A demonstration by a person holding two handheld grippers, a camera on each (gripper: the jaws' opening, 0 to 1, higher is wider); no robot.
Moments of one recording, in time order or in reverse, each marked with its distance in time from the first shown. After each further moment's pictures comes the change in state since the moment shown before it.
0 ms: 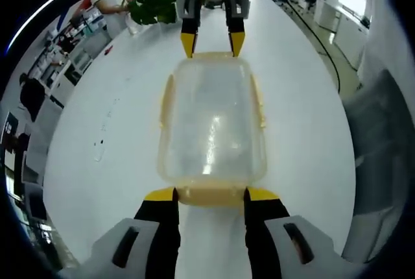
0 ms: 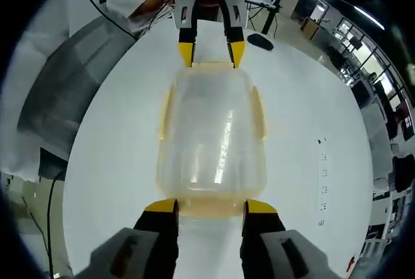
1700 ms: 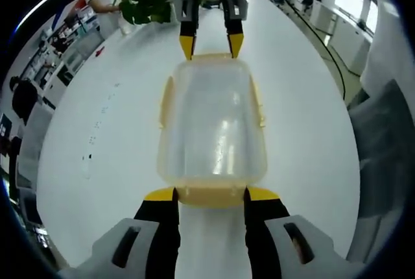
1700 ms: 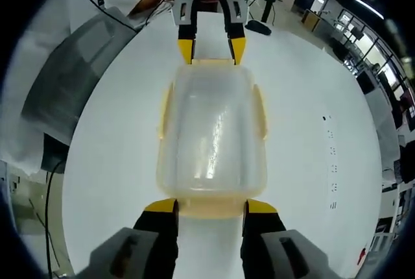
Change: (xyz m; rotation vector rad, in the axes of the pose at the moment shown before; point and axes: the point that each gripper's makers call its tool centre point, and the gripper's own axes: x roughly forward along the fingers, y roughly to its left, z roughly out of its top) left arm 0.033 0.004 0.022 0.003 -0.013 -0.052; right arm 0.007 -0.001 -0.041 0.037 0.015 0.053
